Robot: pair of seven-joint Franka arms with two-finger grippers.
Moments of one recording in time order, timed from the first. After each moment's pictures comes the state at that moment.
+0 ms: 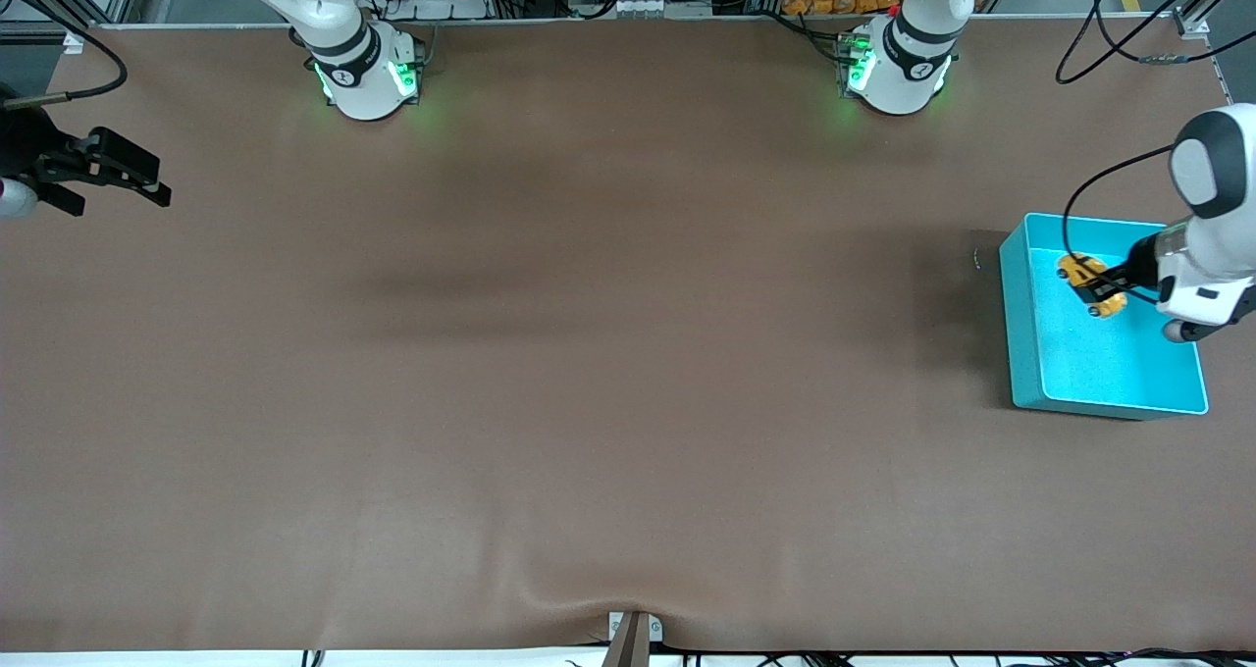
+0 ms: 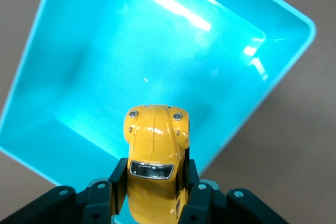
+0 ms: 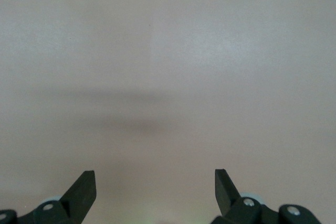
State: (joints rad) left arm 0.24 0.17 0.05 -2.06 0.12 2.11 -0.20; right arm 0.06 -0.04 -0.08 -1.57 0.05 1.49 -0.09
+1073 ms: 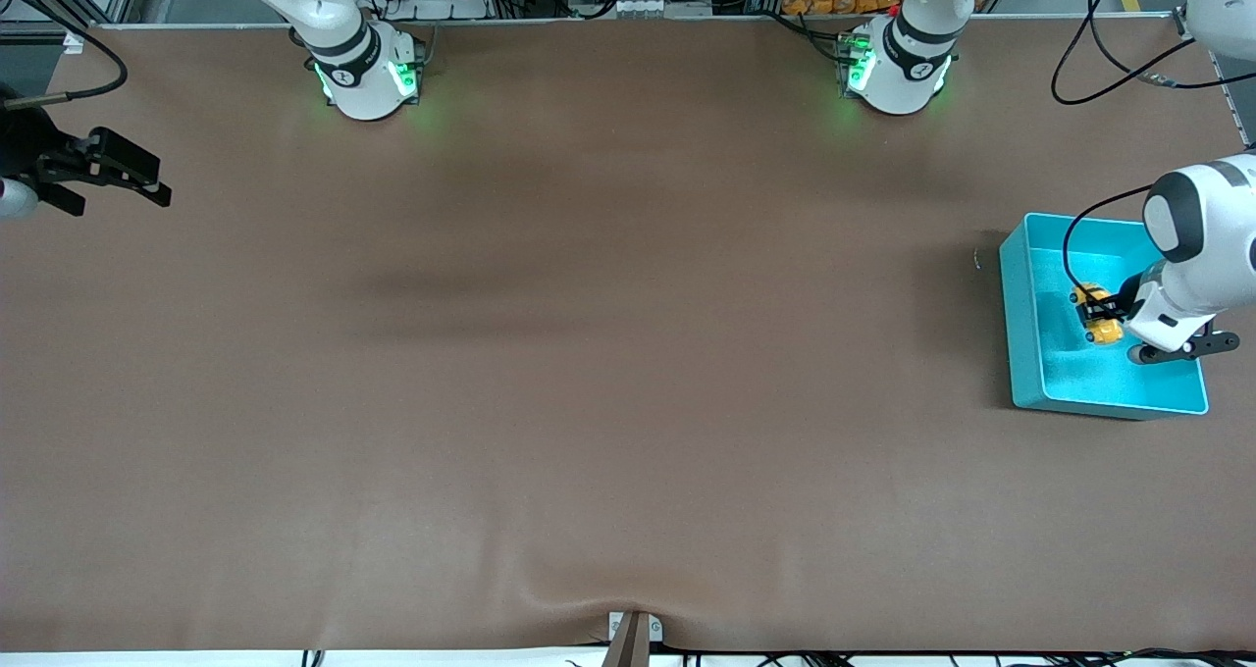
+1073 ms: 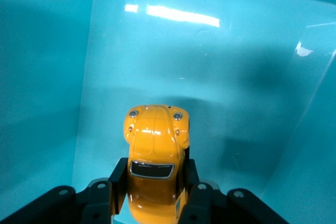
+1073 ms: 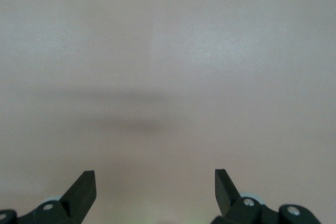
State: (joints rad) left arm 0.31 0.39 0.05 -2.06 0.25 2.35 0.02; right arm 0.06 -0.04 -0.08 -1.57 0.05 1.49 -0.09
